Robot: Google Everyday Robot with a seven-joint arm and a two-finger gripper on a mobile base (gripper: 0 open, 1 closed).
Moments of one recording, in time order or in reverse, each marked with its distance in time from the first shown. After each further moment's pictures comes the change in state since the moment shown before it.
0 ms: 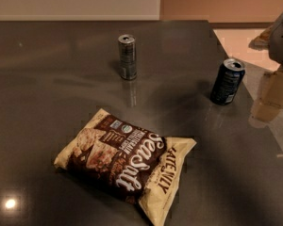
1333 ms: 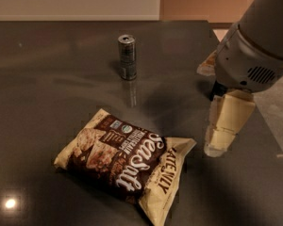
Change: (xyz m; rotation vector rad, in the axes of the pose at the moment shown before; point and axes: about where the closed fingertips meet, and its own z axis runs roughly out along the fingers) arm -0.080 0.072 0.023 -0.193 -0.098 -0.114
